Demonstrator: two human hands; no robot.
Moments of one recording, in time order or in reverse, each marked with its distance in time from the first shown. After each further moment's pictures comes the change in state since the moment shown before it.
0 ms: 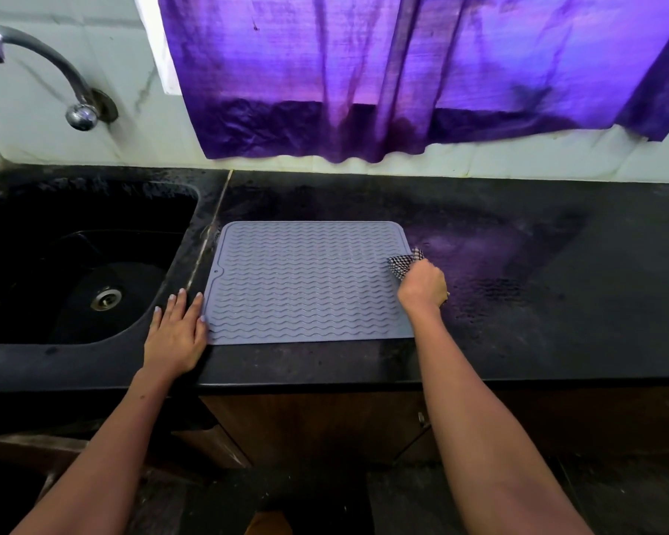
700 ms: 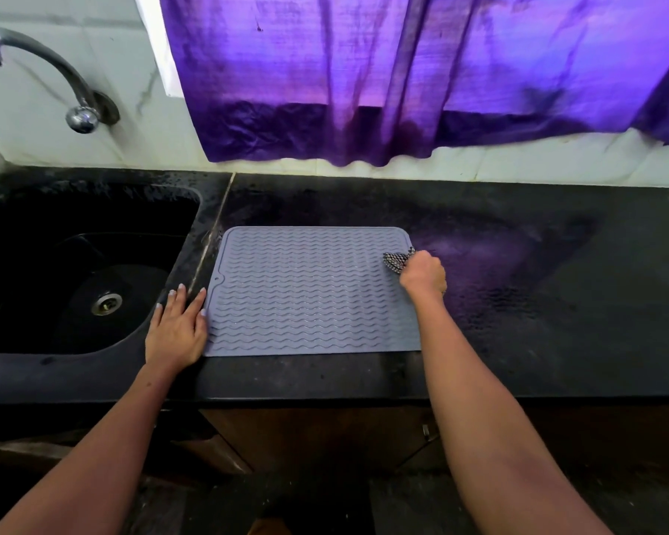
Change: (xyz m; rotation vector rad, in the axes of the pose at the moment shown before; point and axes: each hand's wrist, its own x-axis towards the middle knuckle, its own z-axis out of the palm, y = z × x) left_hand 0.026 -0.002 0.002 -0.015 0.026 -0.020; right_hand 0.035 -0.021 0.001 0.029 -0.100 0.013
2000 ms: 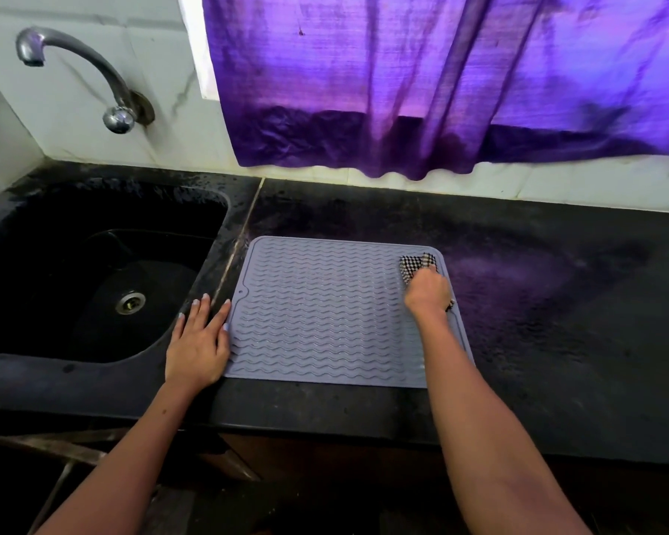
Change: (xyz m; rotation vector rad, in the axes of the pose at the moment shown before) left_hand 0.001 0.004 -0.002 0.012 0.002 -0.035; right_hand 0.020 -0.036 0.043 -0.178 -0.015 -0.156
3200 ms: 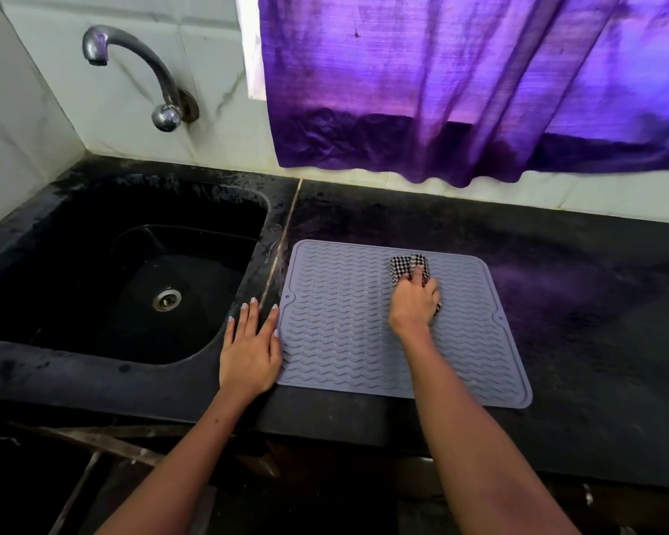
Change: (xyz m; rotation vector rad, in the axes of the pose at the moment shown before) left_hand 0.000 -0.002 -0.003 -0.006 -0.053 0.023; right_hand -0.037 -0.087 0.047 -0.175 0.020 -0.157
